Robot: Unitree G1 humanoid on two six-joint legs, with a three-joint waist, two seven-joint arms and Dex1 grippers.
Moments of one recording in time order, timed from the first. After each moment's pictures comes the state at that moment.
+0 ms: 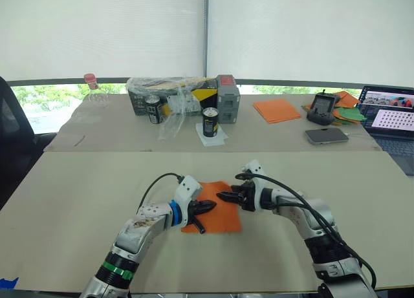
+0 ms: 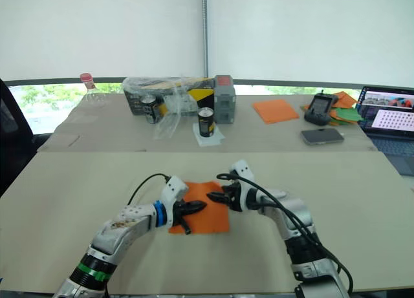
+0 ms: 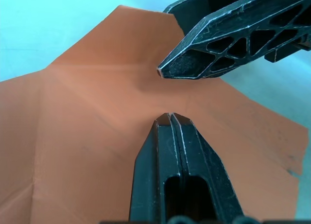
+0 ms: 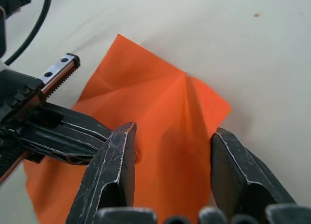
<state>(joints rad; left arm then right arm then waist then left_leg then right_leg) -0.32 0.33 -0.26 -0.09 -0.30 0.66 -0.67 -0.49 -0.33 0.11 0.03 0.38 0.84 0.74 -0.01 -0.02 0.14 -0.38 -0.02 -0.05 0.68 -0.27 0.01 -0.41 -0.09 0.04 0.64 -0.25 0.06</state>
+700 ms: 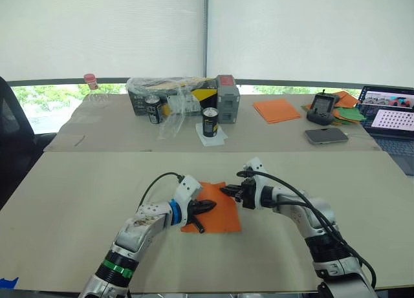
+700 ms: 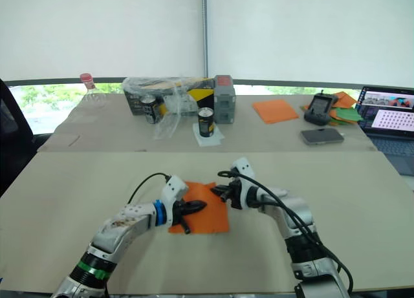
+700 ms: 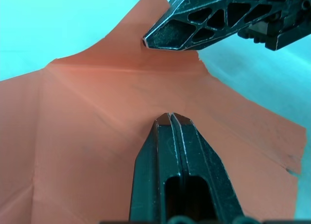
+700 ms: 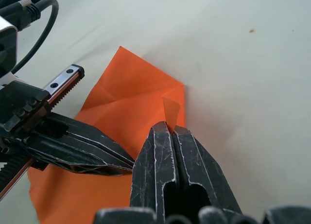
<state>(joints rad) -0.33 0.35 -0.25 -0.07 -0.30 0.65 -0.69 -0.50 -0.34 0.11 0.01 0.38 0.81 0.74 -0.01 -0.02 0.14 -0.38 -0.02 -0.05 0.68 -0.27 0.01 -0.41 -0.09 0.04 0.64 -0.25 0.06</state>
